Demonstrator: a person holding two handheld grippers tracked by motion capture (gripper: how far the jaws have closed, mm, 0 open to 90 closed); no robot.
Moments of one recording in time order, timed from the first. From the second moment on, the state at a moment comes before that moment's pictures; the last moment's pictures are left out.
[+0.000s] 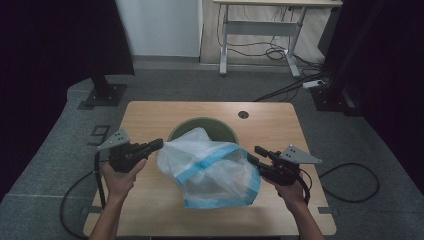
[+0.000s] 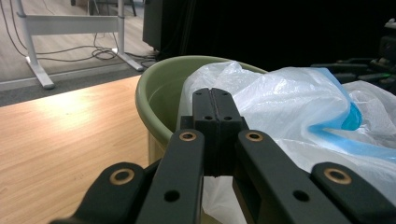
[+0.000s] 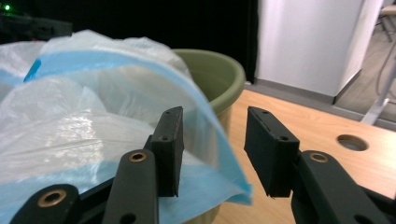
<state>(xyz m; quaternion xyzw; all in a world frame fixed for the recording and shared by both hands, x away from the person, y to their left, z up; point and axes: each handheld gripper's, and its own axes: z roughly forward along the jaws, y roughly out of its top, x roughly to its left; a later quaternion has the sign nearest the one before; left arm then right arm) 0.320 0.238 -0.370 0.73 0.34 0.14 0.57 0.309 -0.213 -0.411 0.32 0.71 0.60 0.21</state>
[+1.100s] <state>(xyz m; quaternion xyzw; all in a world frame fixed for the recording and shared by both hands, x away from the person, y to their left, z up) 0.346 0.229 -0.362 0.74 0.34 0.16 0.55 0.370 -0.199 -0.386 0.32 0.71 0.58 0.24</state>
